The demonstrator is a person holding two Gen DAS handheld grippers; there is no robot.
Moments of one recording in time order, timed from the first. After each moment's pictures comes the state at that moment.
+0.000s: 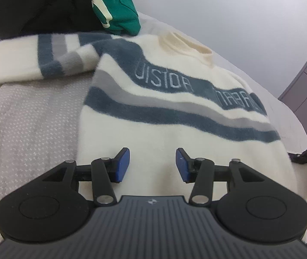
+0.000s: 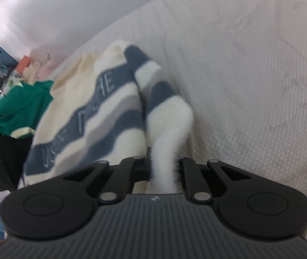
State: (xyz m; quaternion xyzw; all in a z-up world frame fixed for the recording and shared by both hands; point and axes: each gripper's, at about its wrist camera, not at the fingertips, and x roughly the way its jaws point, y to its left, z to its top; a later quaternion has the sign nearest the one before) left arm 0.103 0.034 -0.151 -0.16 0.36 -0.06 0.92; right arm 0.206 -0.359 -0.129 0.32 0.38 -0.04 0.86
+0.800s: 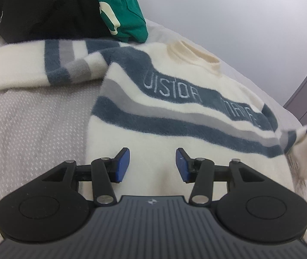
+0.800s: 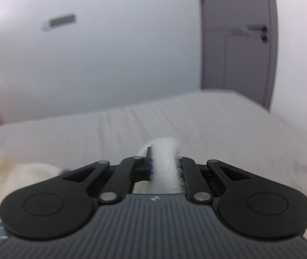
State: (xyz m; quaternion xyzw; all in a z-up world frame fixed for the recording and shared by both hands) left arm 0.111 0.038 -0.150 -0.16 0.35 -0.04 0.92; right arm 0.333 -0.433 -0.116 0.10 0.22 -0.29 0.92
